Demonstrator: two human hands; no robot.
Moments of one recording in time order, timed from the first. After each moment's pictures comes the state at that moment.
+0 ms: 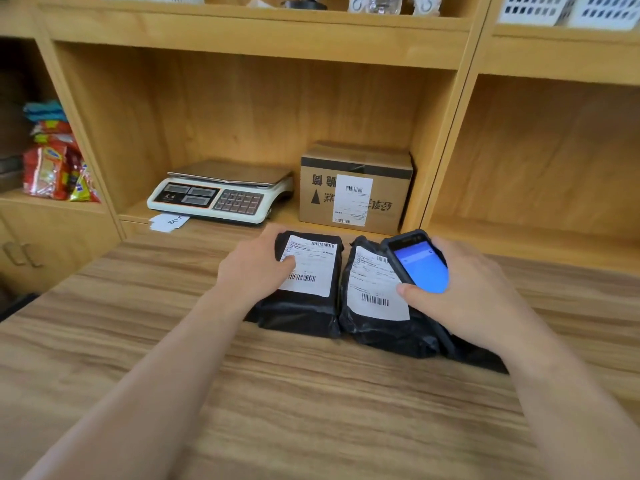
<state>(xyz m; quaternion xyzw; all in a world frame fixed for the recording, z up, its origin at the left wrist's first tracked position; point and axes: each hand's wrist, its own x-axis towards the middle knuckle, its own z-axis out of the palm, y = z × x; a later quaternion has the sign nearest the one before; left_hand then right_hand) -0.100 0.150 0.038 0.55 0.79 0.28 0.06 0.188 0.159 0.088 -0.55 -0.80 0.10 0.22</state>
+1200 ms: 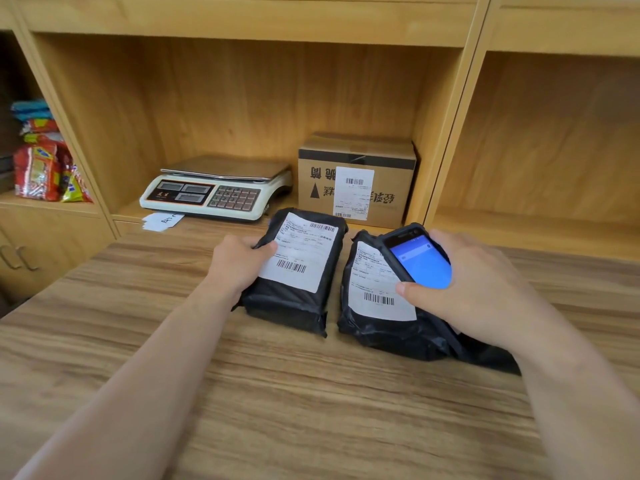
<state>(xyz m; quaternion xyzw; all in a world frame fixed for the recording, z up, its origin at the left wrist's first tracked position) -0.134 0.183 0.007 0.37 0.73 0.51 0.27 0.181 0.163 0.093 -0.55 -0.81 0.12 0.19</state>
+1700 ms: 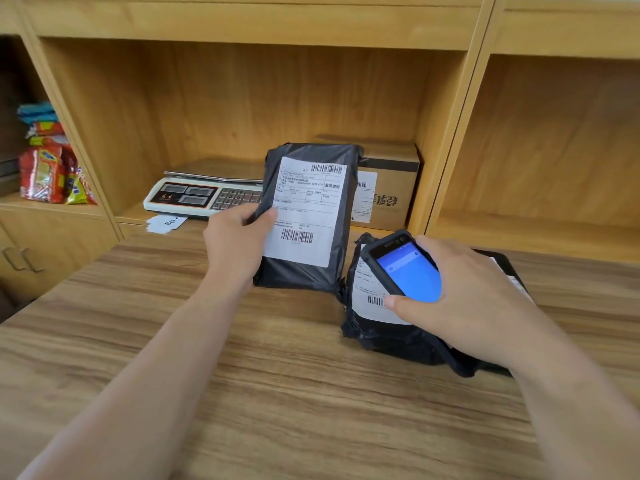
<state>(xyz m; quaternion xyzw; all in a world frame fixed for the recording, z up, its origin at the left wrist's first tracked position) -0.120 0.177 0.041 0.38 0.63 0.66 0.15 0.167 0.144 0.101 -0.54 -0.82 0.12 0.17</state>
